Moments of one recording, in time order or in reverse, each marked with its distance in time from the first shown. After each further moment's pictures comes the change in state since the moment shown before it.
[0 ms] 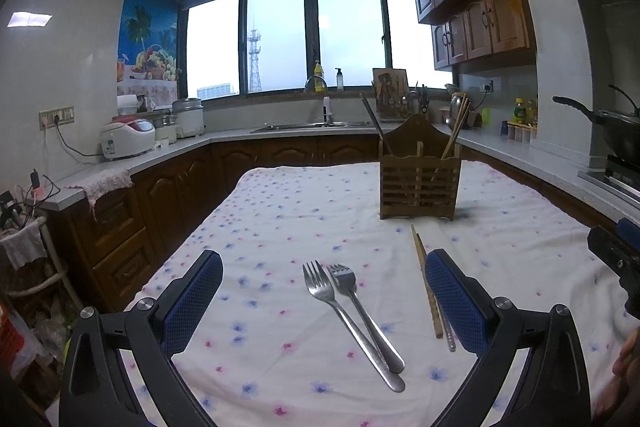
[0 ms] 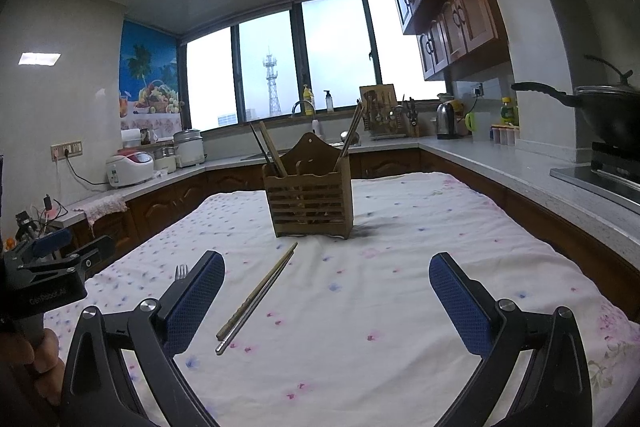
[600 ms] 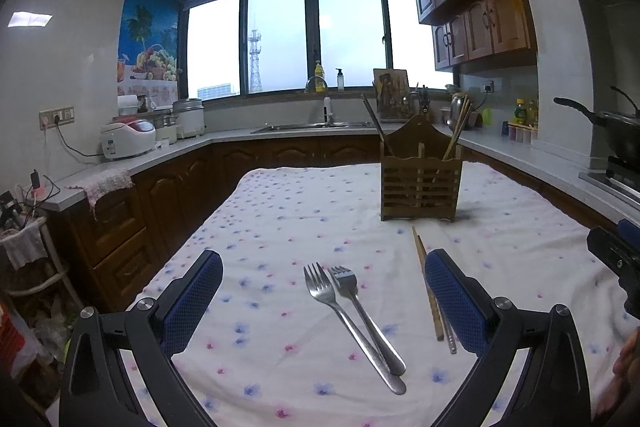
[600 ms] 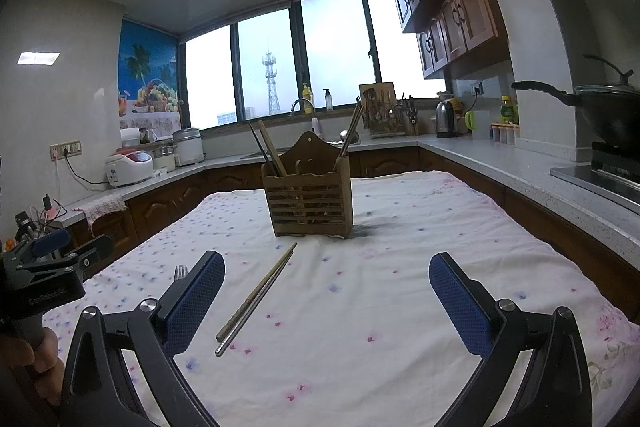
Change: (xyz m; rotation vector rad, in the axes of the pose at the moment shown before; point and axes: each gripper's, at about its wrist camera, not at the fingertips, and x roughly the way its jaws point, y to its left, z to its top) left arm 0.003 -0.003 0.000 0.000 0.000 0.005; right arm 0.002 0.001 0.002 0.000 0.004 -0.003
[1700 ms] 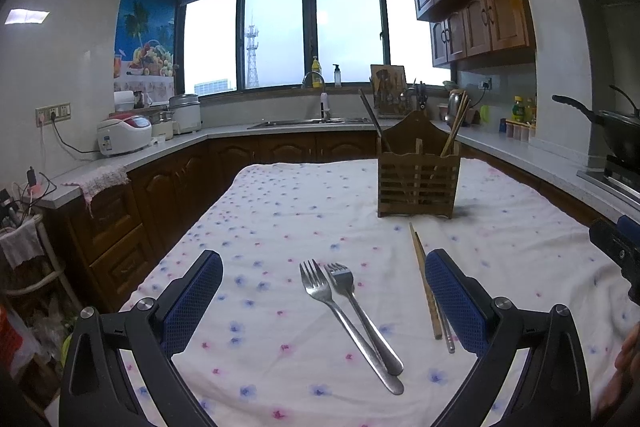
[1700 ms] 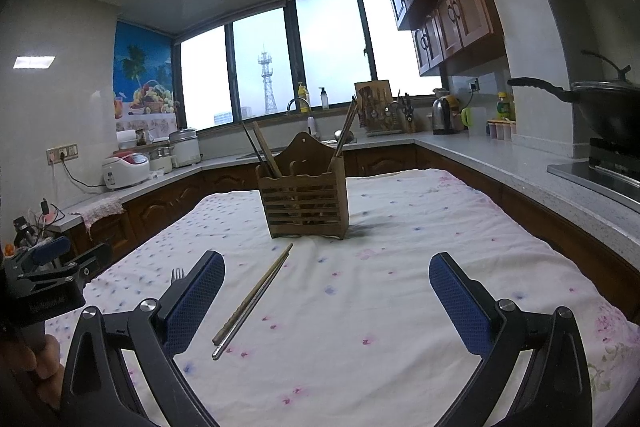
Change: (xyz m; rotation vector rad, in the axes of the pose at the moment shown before) left arm 0.000 -0.005 0.003 -0.007 0.016 -0.006; right arm -0.001 -0.003 0.001 0.009 0.005 -0.006
